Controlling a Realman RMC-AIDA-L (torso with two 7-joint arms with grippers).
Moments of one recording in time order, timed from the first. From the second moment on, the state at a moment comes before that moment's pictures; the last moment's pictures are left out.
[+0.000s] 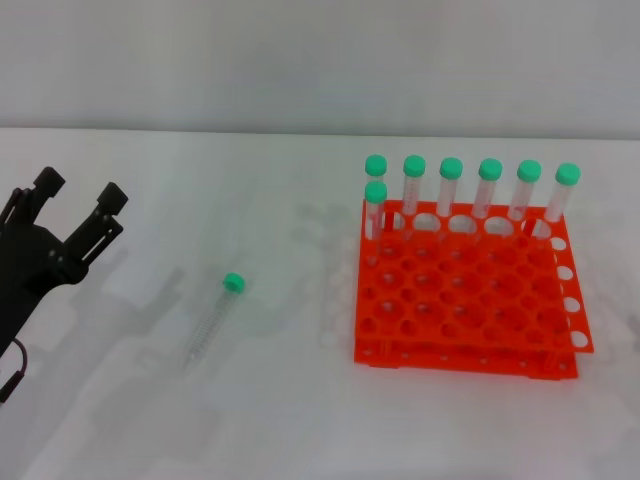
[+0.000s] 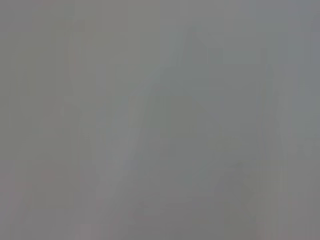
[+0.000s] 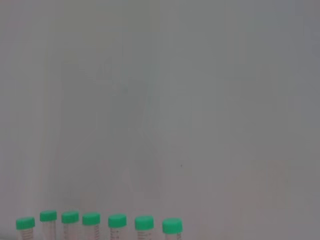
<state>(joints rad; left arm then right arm) -0.39 -2.08 2.85 -0.16 -1.12 1.64 -0.68 0.21 2.00 -1.05 -0.21 -0.81 -1.43 0.57</state>
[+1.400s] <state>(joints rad) -0.94 -2.05 2.85 -1.12 -0.03 1.78 -1.69 0.20 2.00 -1.04 -0.20 -0.81 -1.47 0.56</state>
